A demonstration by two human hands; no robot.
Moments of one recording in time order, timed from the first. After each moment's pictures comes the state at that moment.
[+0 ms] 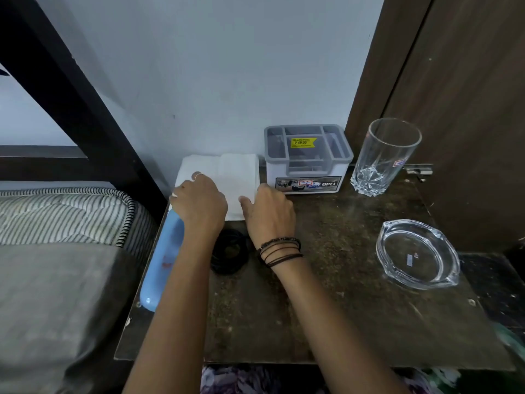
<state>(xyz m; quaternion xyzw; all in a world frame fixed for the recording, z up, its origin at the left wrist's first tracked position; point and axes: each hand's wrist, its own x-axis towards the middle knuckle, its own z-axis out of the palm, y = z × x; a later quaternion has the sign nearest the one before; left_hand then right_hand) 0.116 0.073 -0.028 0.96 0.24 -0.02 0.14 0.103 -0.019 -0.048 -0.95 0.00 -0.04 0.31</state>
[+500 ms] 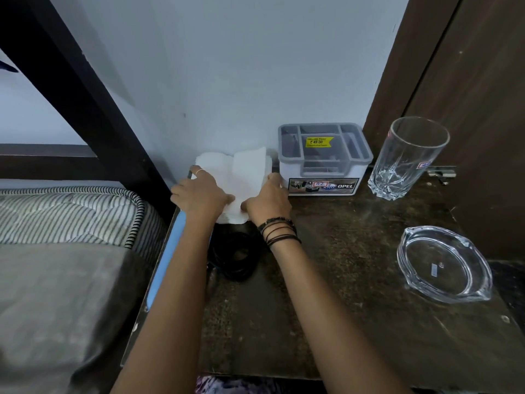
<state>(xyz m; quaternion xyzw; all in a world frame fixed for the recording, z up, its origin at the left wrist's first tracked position) 0.146 0.100 -0.042 0.94 0.28 -0.06 0.18 0.132 0.000 -0.047 -0.87 0.08 0.11 0.48</state>
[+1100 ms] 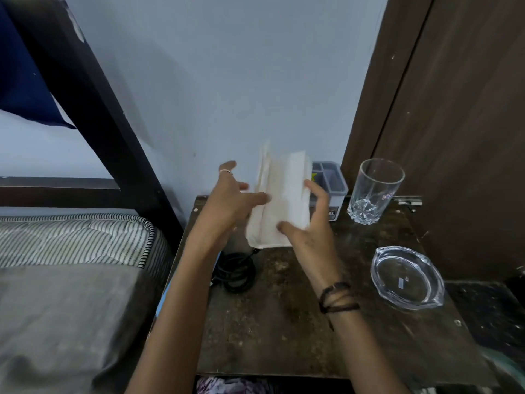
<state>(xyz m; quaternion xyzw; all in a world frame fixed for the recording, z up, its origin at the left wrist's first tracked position) 0.098 0.066 0.042 0.79 0.10 0.00 0.60 0.073 -0.068 -0.016 -0.74 -0.03 -0.08 0.67</state>
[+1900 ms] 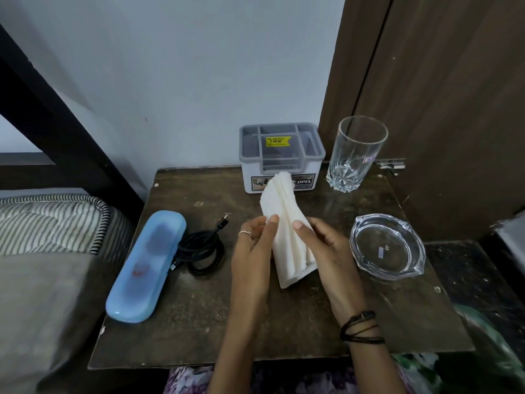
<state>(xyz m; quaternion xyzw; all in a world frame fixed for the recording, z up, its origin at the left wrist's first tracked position) 0.033 -0.021 -0.056 0.66 0.20 -0.03 0.72 0.036 -0.128 -0.062 -0.71 0.07 0.00 0.71</state>
